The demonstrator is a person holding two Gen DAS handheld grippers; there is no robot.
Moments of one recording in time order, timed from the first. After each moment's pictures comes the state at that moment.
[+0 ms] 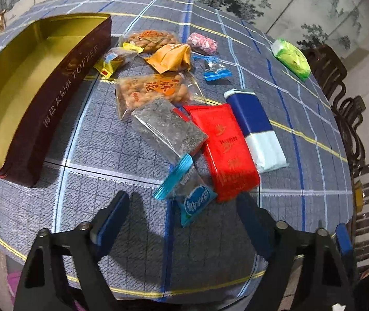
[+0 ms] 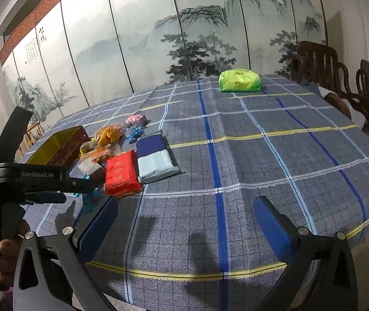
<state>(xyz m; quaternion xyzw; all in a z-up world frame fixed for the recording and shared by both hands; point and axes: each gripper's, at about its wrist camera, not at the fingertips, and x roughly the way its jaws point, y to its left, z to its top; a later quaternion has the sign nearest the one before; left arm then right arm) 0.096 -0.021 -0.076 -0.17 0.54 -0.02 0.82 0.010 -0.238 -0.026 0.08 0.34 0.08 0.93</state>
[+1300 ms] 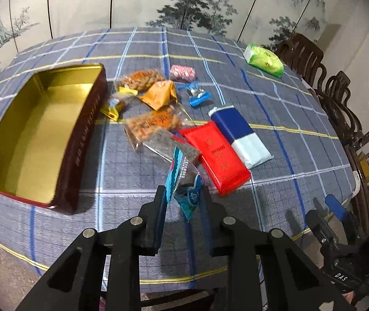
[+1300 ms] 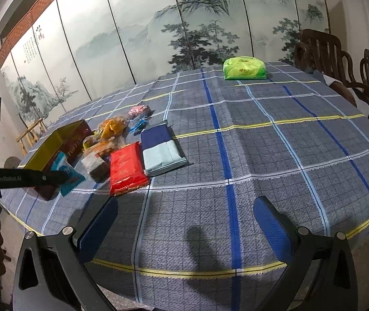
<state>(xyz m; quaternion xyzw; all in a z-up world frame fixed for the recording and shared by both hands) 0.064 -0.011 -0.024 -0.07 0.49 -0.07 0.87 0.017 -0.232 -0.033 0.09 0.36 0.09 0.92</state>
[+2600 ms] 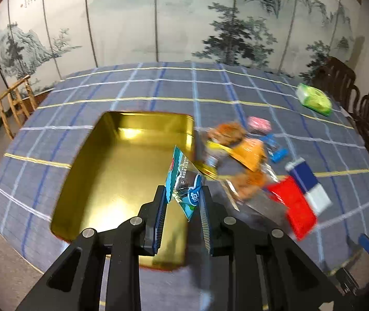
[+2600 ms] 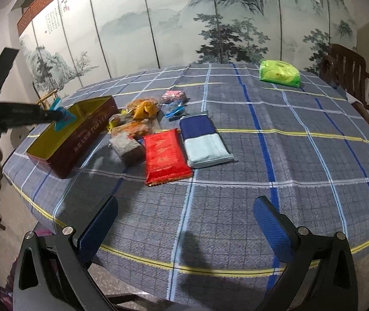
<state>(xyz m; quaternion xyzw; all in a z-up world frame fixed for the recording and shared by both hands) 0.102 0.095 0.008 -0.03 0.43 0.05 0.90 0.017 -0.175 -0.026 0.02 0.38 0.15 0.91</state>
